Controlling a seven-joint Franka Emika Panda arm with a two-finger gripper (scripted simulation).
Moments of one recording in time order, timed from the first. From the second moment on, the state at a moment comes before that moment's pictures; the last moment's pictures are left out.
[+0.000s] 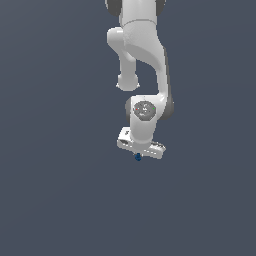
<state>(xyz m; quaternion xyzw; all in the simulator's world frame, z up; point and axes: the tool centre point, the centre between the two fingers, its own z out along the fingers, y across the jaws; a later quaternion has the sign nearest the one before) 0.018 0.050 0.051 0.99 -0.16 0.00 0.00</state>
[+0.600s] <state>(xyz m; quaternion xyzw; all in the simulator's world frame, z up) -0.010 0.001 0.112 0.99 -0.16 0.00 0.00</state>
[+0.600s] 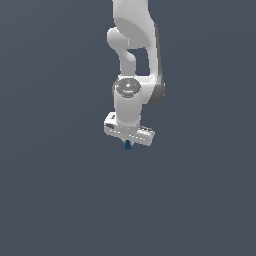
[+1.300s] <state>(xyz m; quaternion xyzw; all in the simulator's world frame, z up) -0.067 -0.102 0.241 0.99 -0.16 0.00 0.00</state>
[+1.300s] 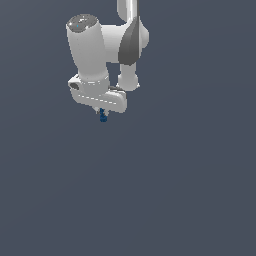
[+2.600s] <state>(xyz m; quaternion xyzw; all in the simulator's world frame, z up) -0.136 -0.245 0.418 0.99 -0.16 0.00 0.00</state>
